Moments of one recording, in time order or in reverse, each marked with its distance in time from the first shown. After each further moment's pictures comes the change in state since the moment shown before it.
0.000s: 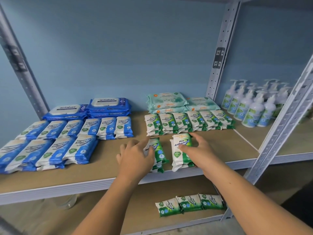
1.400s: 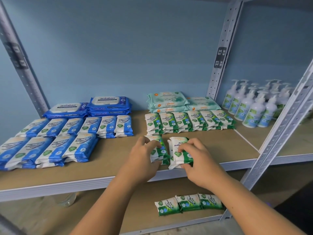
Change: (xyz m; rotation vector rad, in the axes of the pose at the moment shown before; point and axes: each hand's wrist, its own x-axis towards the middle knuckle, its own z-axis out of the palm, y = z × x) left_hand -0.005 -0.008 0.000 -0.105 -0.108 0.402; right_hand -0.021 0.029 -0.008 -0.610 -0.093 -0.585
